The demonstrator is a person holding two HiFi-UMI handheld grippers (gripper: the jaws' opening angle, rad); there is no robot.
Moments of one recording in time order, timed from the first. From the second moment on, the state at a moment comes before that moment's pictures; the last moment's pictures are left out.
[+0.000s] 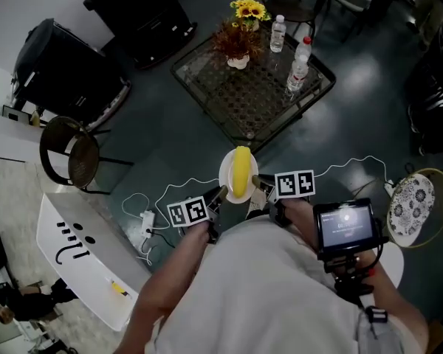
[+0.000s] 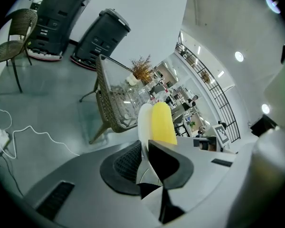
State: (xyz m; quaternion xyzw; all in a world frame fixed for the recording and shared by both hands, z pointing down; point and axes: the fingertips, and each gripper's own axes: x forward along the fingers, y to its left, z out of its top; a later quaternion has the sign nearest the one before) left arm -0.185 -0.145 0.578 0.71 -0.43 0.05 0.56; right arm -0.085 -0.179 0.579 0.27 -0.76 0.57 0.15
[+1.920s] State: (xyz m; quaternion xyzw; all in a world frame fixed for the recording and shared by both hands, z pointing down) left arm -0.148 -0.369 0.631 0.75 -0.29 0.22 0.55; right arm -0.045 -0.367 0.634 0.38 -0.69 0.61 0.08
